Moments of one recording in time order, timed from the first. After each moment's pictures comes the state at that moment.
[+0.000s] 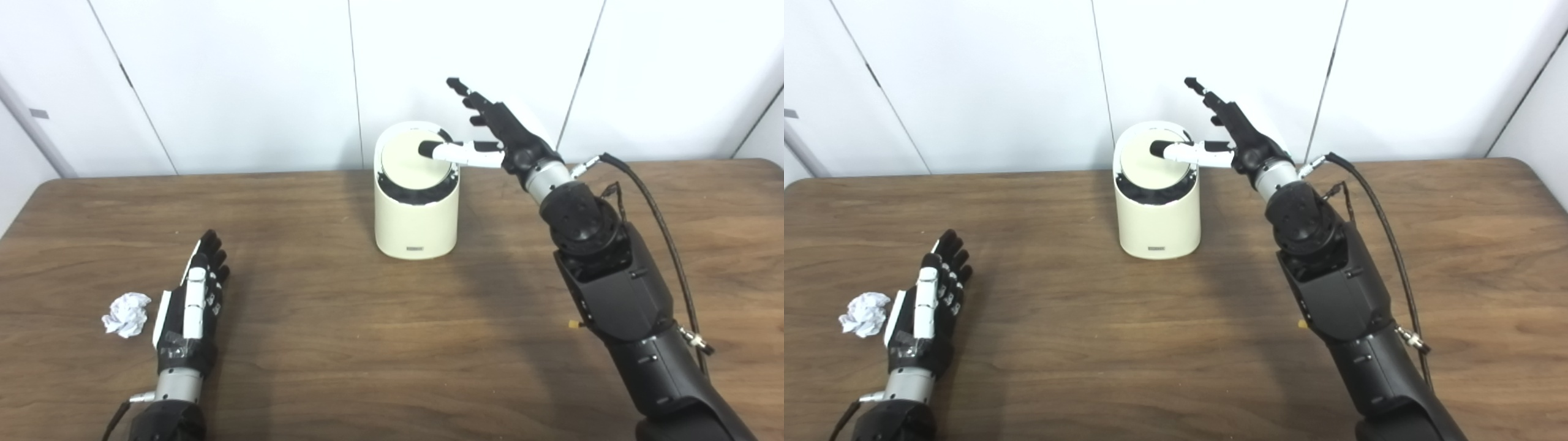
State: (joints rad) left arm -0.01 0.13 0.18 -0.04 -0.24 -0.02 -0.05; right arm -0.66 -0.20 0.21 0.01 -0.38 0.45 0.16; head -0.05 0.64
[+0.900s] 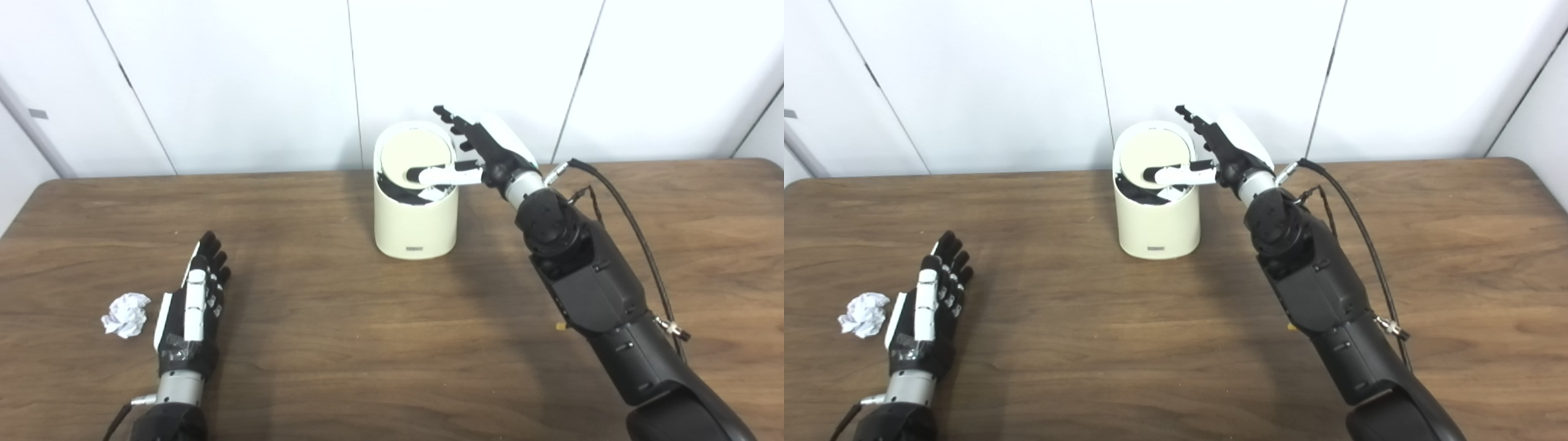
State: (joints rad) left arm 0.00 0.13 0.17 -0.04 -0.25 -0.03 -0.05; right arm -0.70 -0.19 0.28 0.17 -0.49 0.40 0.14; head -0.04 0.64
